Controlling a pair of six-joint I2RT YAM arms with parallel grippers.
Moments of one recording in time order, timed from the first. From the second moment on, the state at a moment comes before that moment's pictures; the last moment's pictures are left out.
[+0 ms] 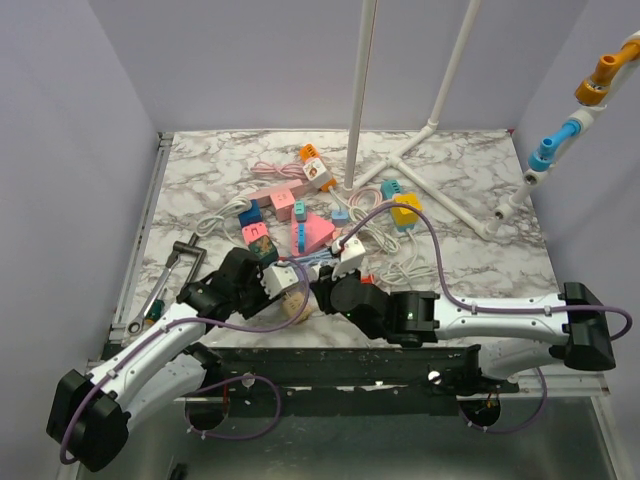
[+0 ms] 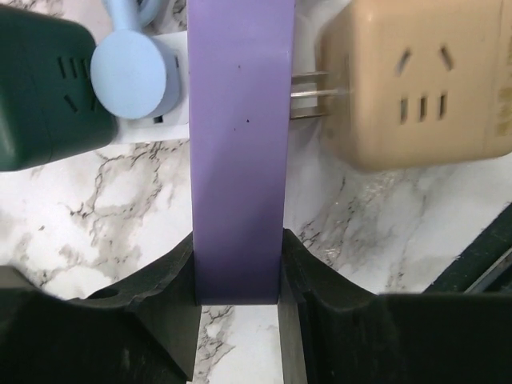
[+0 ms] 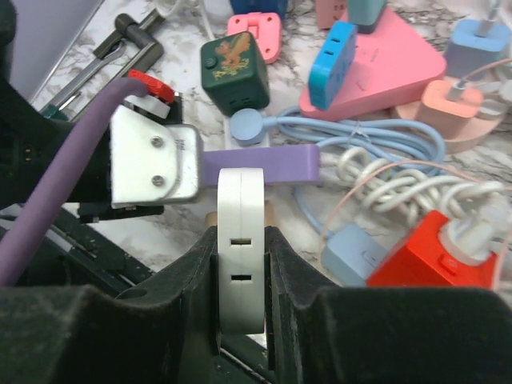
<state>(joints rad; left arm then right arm) -0.56 0.85 0.49 -0.58 0.11 0.51 1.39 1.32 0.94 -0.11 0.68 0.60</state>
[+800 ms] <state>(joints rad) -0.56 0.83 0.58 -0.73 0.11 0.44 0.50 1.27 0.79 -0.69 0.64 0.97</state>
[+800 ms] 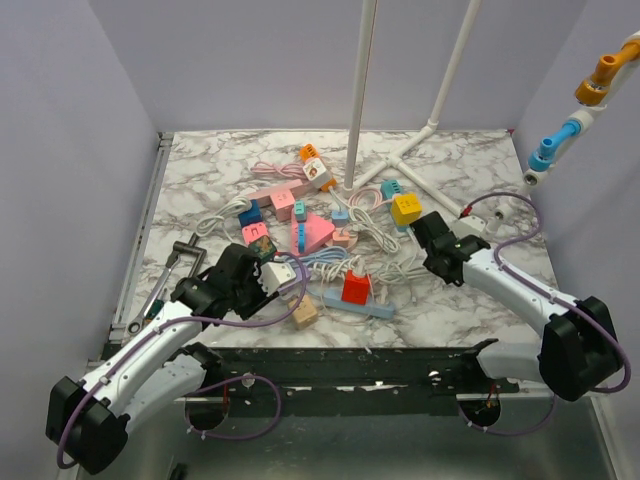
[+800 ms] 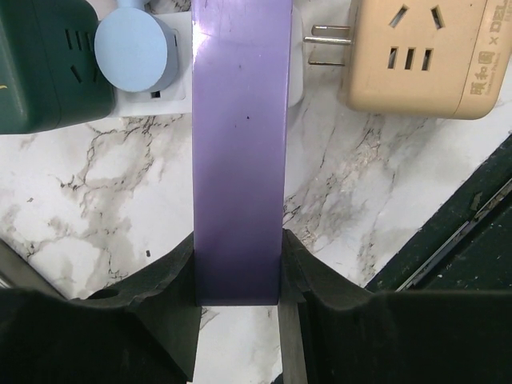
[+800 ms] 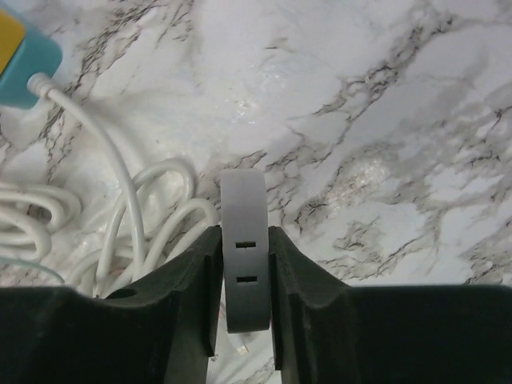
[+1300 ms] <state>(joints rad) -0.56 0.81 0.58 -0.73 0.11 0.44 0.31 1.26 0.72 -0.76 0.61 1.10</state>
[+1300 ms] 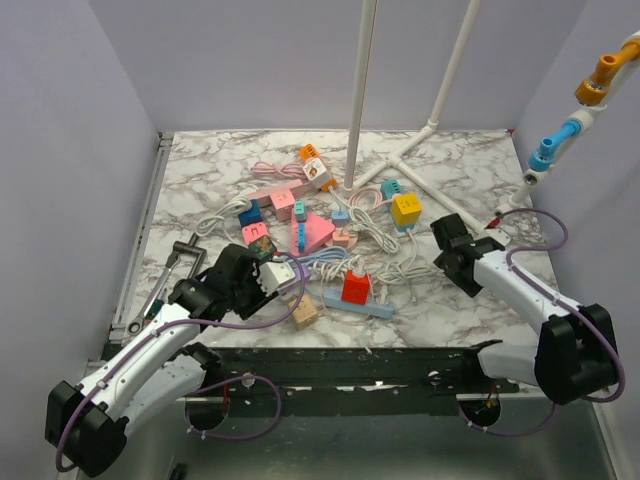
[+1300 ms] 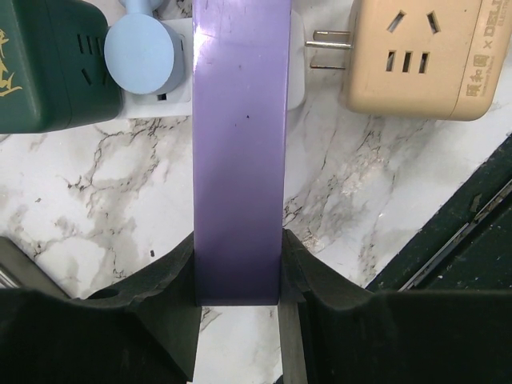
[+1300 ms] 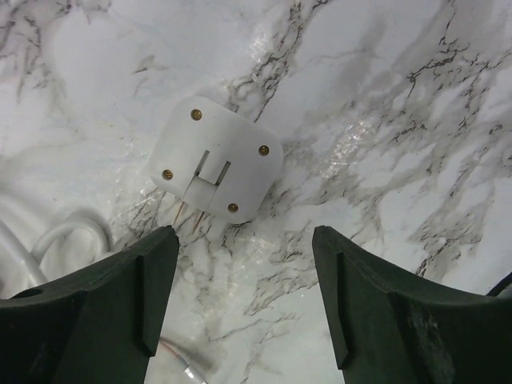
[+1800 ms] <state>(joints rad) -0.56 0.82 0.60 -0.74 0.13 0.44 0.73 1.12 0.79 -0.76 0.60 1.08</state>
